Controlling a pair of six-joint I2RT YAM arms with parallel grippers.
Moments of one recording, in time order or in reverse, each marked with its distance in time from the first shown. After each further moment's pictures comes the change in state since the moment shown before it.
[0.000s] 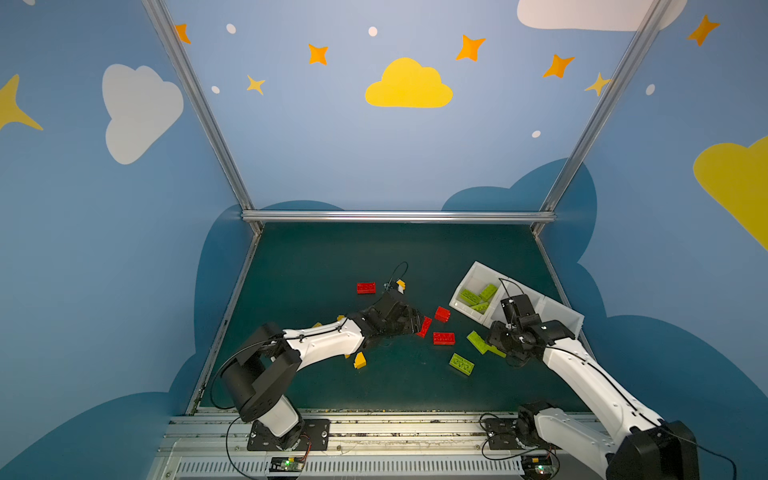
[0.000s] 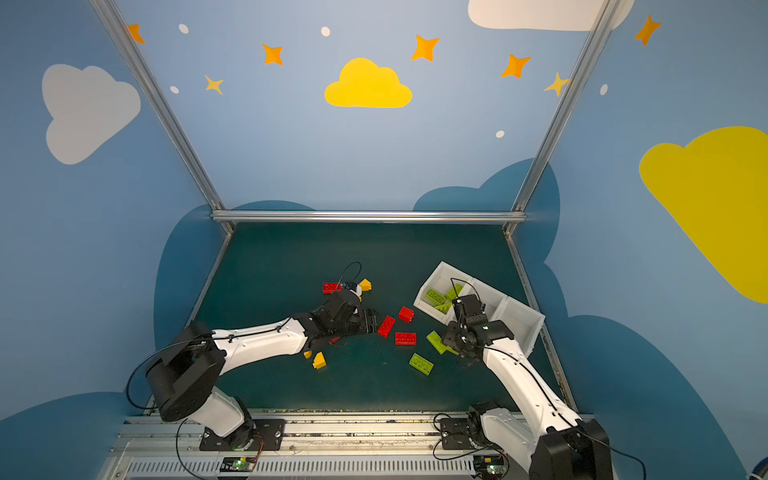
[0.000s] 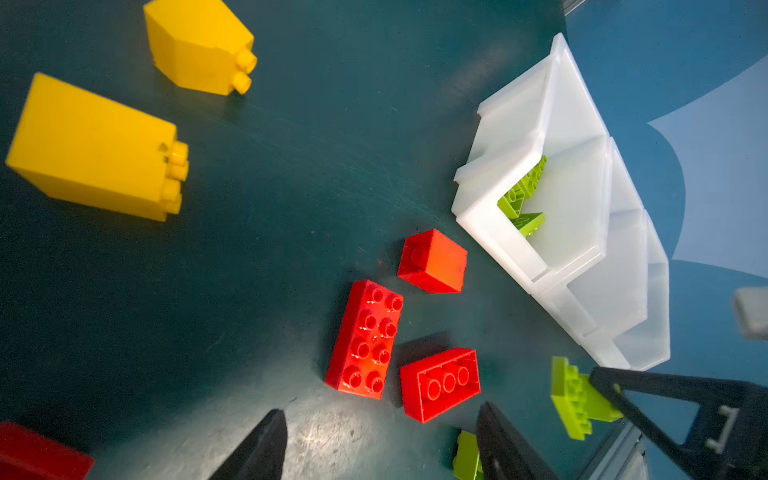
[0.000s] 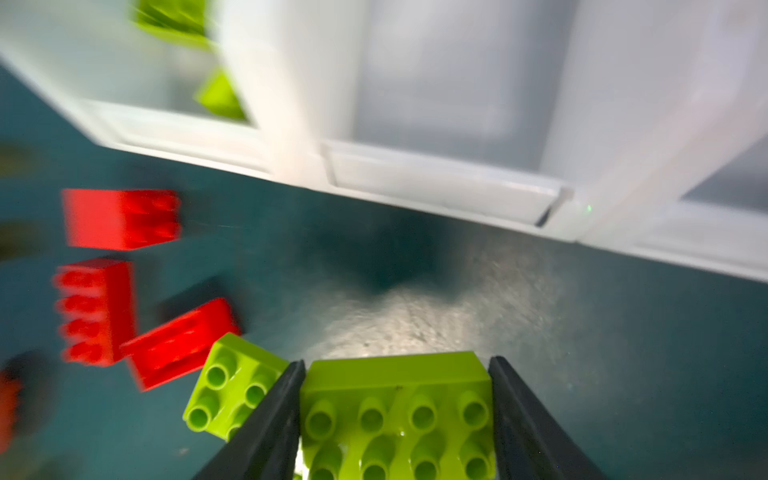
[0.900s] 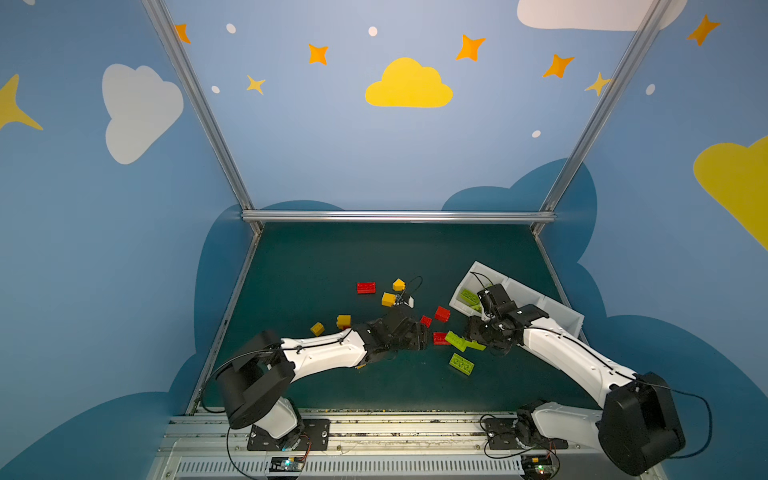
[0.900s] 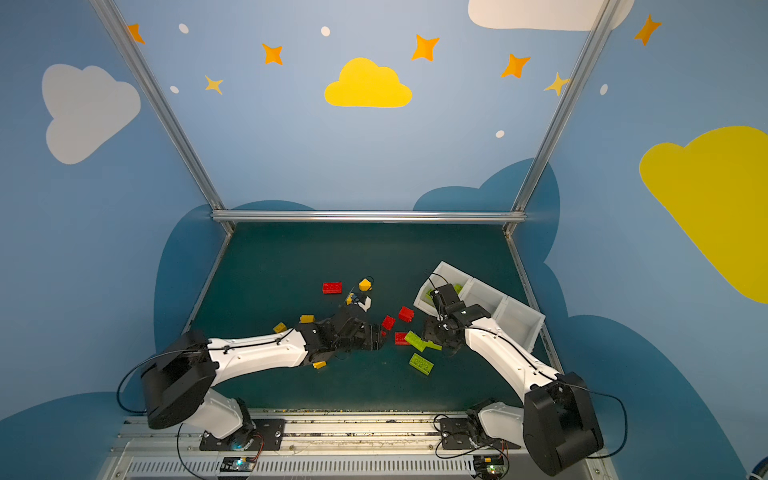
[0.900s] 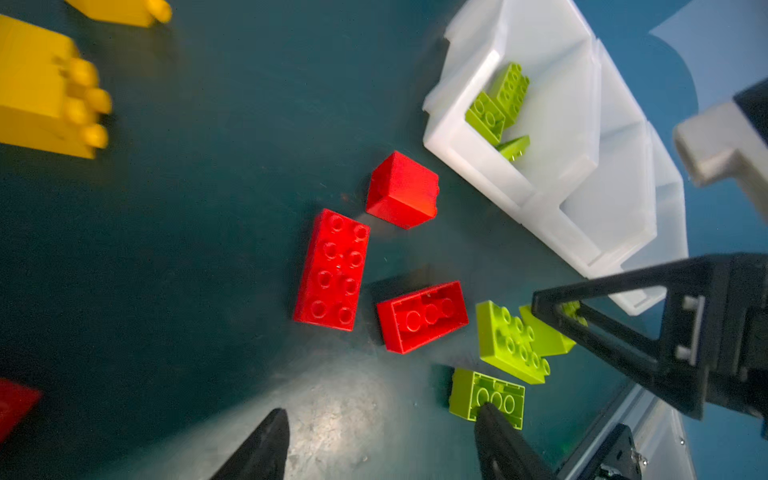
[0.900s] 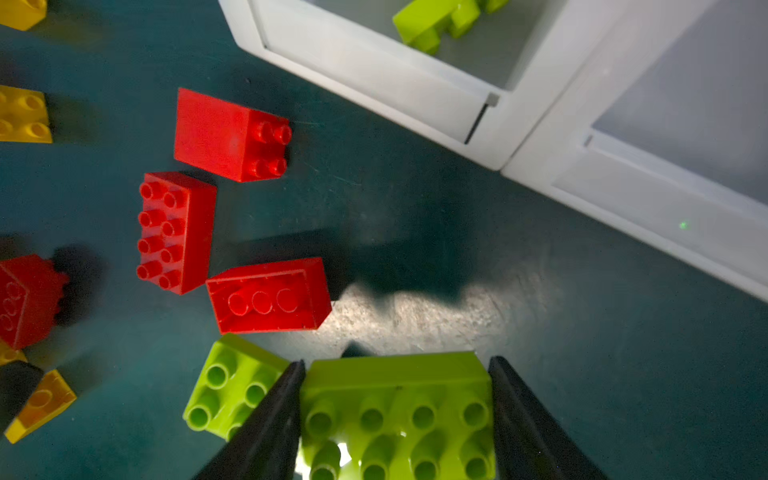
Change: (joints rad) left arm -0.139 -0.005 -0.002 -0.023 -0.044 0.047; right arm 0.137 0.230 0.073 0.092 -0.126 -0.070
